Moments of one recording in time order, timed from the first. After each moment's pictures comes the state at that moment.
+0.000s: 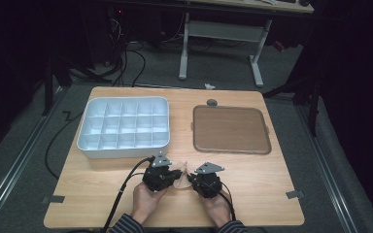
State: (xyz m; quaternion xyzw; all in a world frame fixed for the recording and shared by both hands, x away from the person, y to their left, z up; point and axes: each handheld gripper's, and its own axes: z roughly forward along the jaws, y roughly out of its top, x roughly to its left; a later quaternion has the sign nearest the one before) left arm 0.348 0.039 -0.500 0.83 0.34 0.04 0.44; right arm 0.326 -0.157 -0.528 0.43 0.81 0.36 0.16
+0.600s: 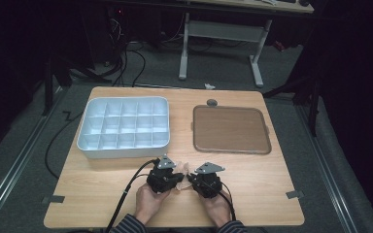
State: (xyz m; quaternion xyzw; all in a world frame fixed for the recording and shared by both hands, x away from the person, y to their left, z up) left arm 0.351 0.029 -0.514 0.84 0.34 0.03 0.41; right arm 0.326 -0.158 -0.529 0.43 0.81 0.36 0.16
